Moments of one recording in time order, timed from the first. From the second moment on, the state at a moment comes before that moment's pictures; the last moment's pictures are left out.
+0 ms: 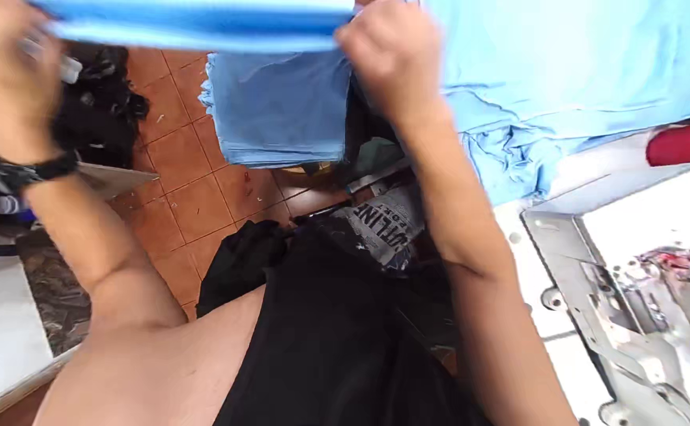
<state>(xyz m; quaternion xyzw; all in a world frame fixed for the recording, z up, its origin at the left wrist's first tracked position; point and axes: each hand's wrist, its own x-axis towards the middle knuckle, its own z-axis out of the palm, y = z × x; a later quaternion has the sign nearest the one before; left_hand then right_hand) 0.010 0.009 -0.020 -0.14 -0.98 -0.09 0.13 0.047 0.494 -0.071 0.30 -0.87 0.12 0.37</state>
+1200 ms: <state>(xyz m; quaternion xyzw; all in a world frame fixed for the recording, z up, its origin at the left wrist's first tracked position) 0.128 0.473 -0.128 -0.46 -0.80 -0.38 -0.04 0.207 0.649 -0.150 -0.23 -0.64 0.73 0.10</state>
